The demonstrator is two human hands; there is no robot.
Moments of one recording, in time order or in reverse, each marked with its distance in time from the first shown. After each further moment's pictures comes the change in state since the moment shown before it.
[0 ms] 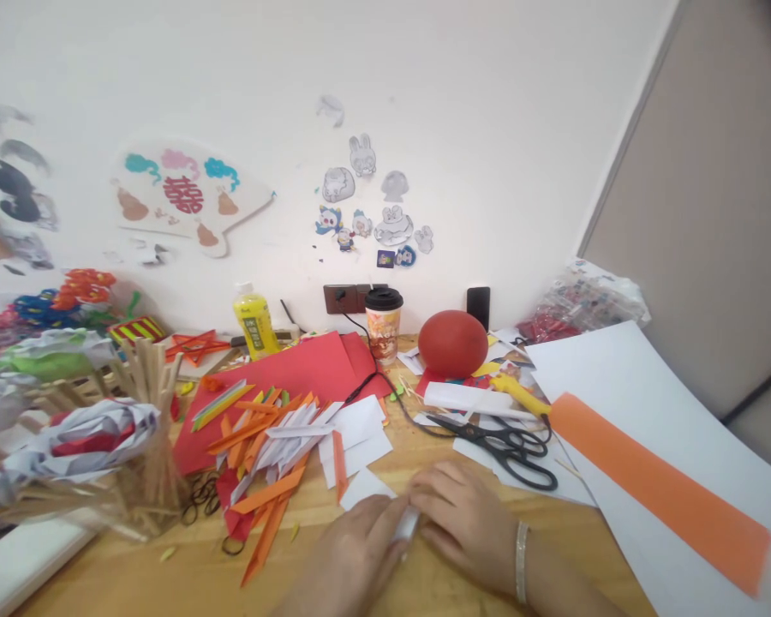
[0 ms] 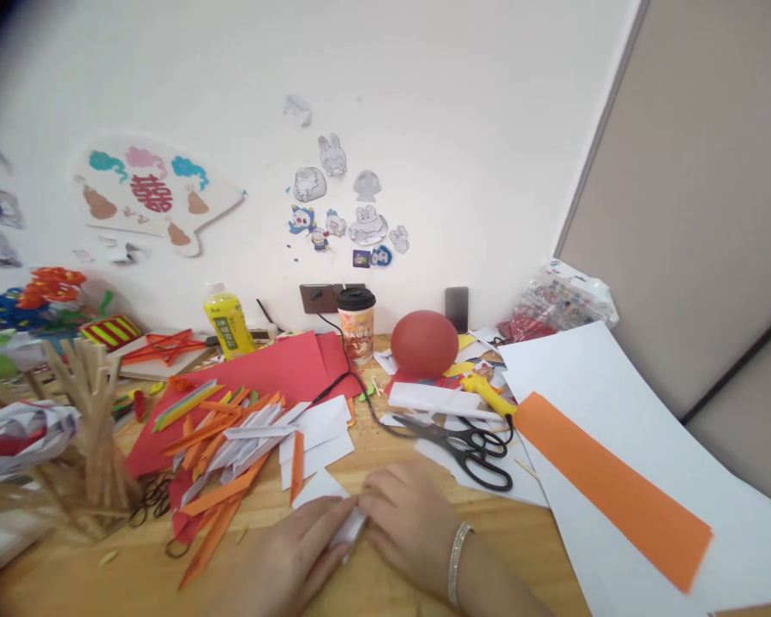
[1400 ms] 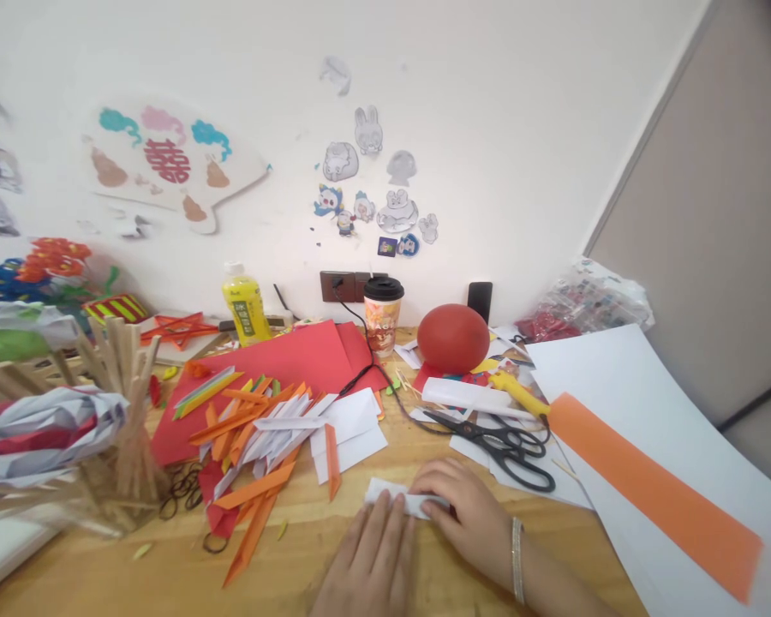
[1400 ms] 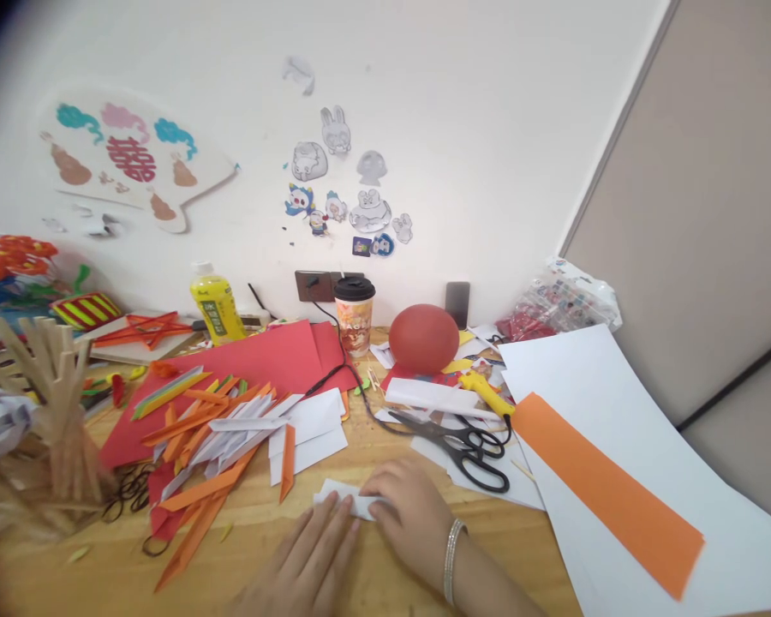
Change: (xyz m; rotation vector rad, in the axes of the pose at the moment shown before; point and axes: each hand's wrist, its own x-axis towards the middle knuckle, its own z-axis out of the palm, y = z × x) left_hand -0.017 0.013 0.023 0.417 -0.043 0.180; right_hand 0.001 0.007 0.009 0.279 -0.032 0.335
